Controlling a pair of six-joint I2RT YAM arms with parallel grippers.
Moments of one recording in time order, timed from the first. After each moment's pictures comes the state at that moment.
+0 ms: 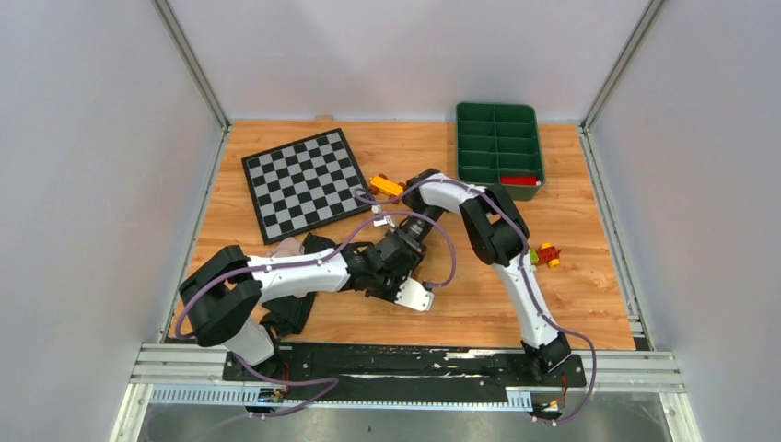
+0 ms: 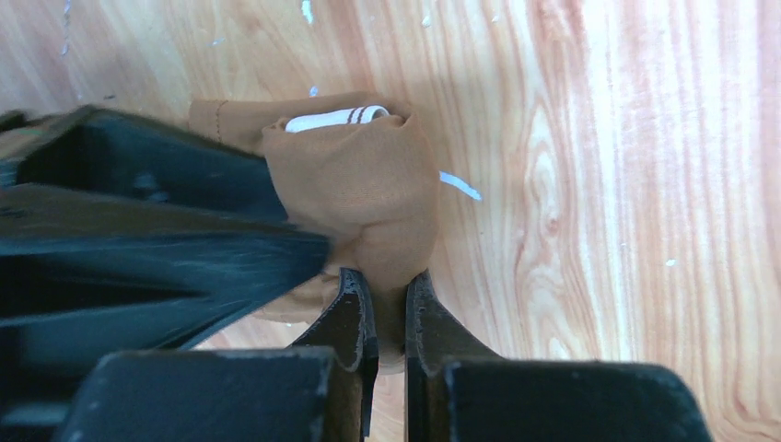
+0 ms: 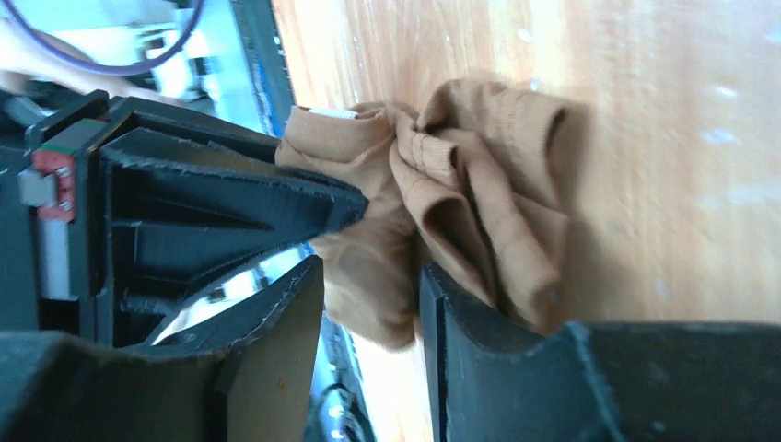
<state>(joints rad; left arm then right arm) -1.03 1.55 0.86 -0.42 0.12 0.92 0.59 2.47 1.83 -1.40 -1.05 -0.66</state>
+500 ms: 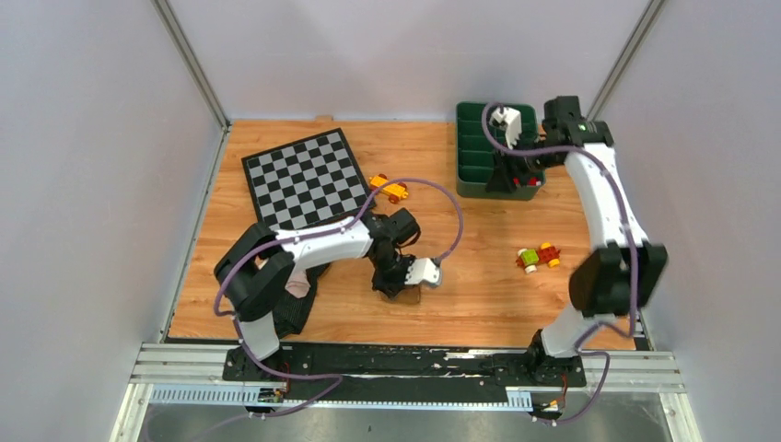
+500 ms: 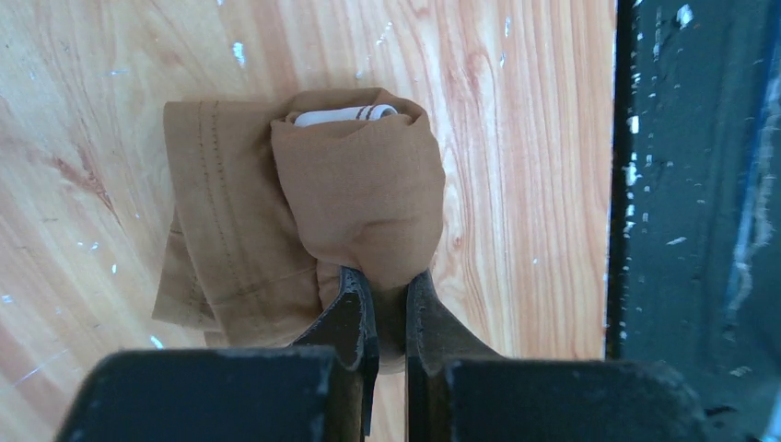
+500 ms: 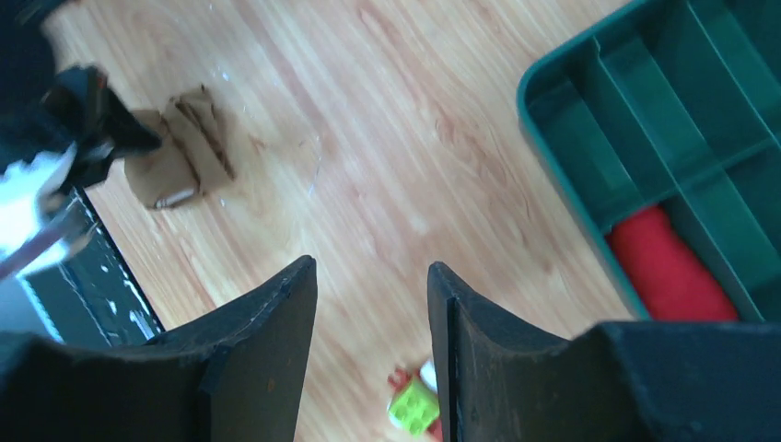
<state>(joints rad) -0.93 1.74 1.14 -0.76 0.41 0.83 0.06 1.81 1.83 -1.19 -0.75 -0.69</state>
